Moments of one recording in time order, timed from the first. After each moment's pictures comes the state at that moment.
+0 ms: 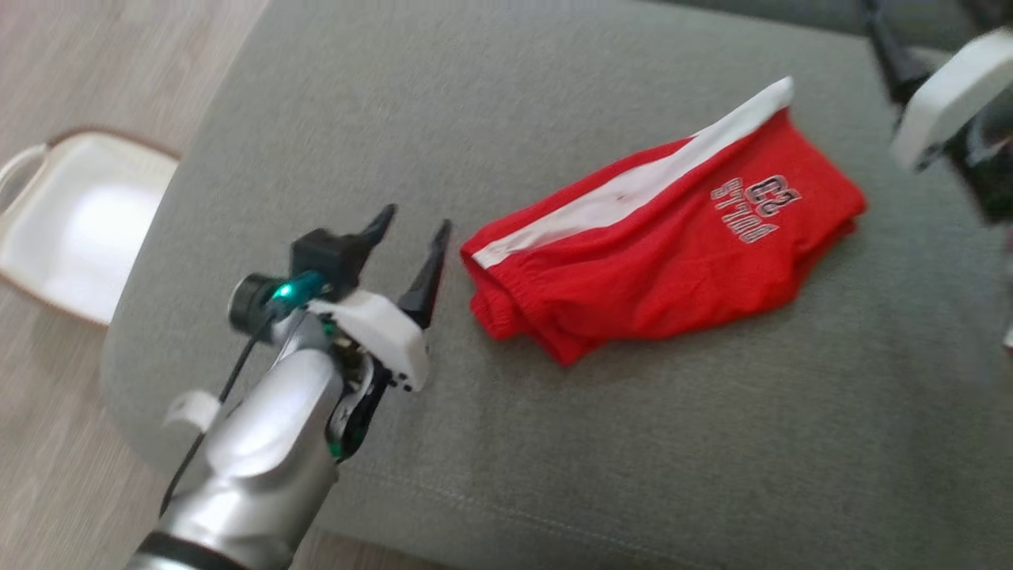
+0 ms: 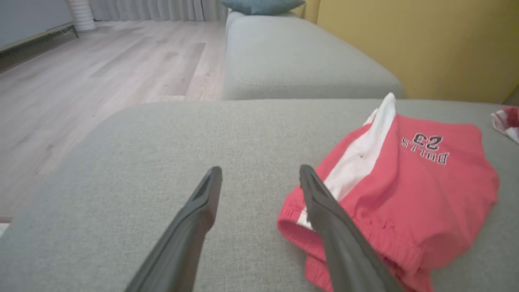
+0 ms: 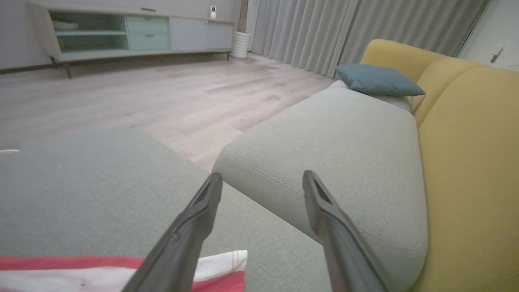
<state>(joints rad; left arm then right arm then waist) -0.60 0.15 -0.71 0.64 -0.49 0.02 -0.25 -1.12 -0.56 0.96 0.89 0.72 0.13 -0.11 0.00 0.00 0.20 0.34</state>
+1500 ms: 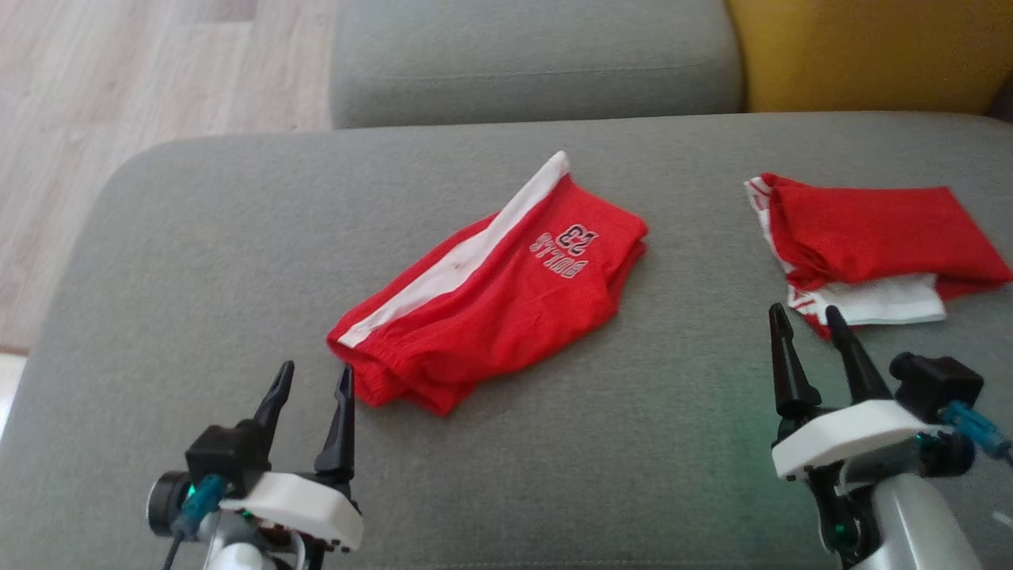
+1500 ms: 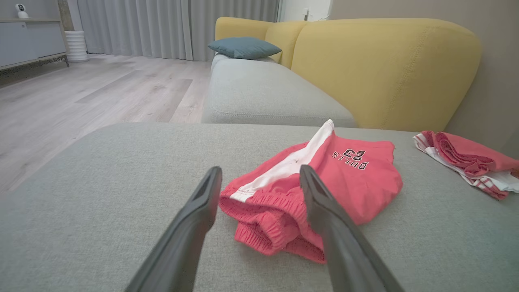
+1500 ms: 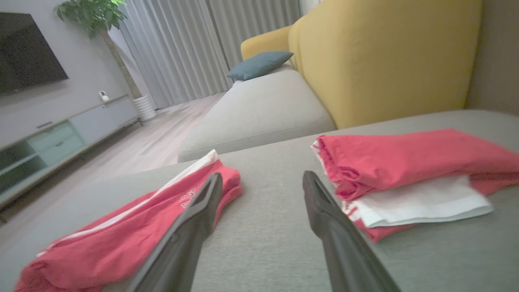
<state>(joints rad) 0.00 0.10 -0.24 0.23 -0.23 0.02 -0.25 -0.10 -0.06 0.02 0.31 0.31 0.13 -0.09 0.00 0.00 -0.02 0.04</state>
